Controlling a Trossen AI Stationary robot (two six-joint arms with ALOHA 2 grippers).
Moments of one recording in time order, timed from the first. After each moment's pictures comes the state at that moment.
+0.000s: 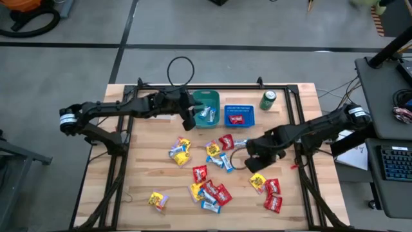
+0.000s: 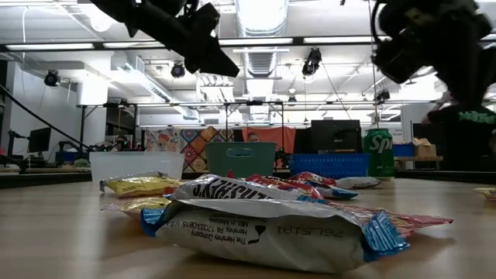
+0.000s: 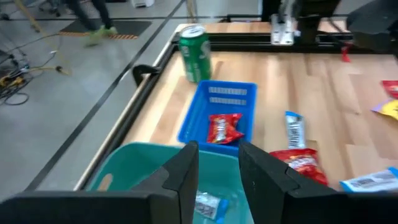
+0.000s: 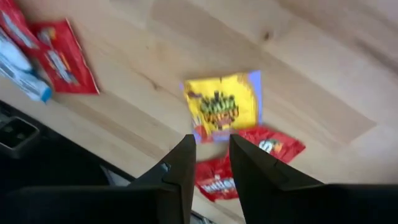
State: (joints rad) left arm 0.29 1.36 0.98 -0.04 -0.01 0.14; right arm 0.23 1.37 0.94 -0.89 -0.36 1.31
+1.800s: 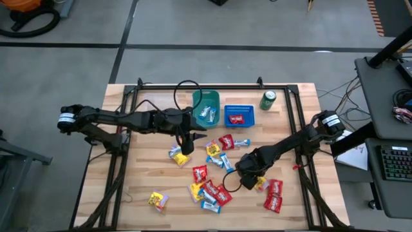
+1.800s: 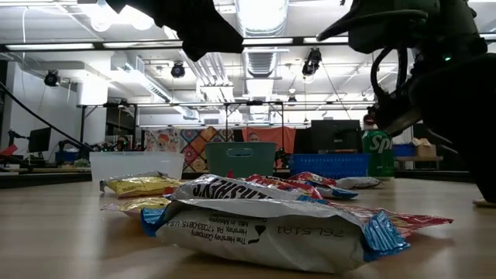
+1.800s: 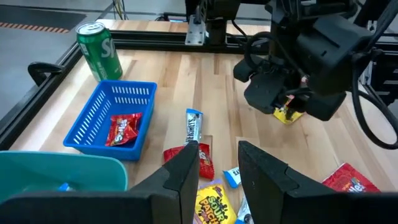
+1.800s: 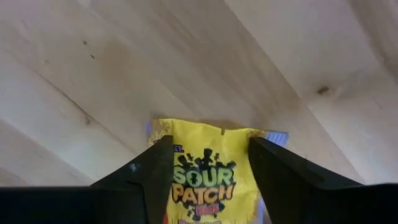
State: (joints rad) left arm 0.02 1.35 0.98 -0.08 -0.02 -0.04; right arm 0.35 1.74 0.94 -0.71 -0.24 1.10
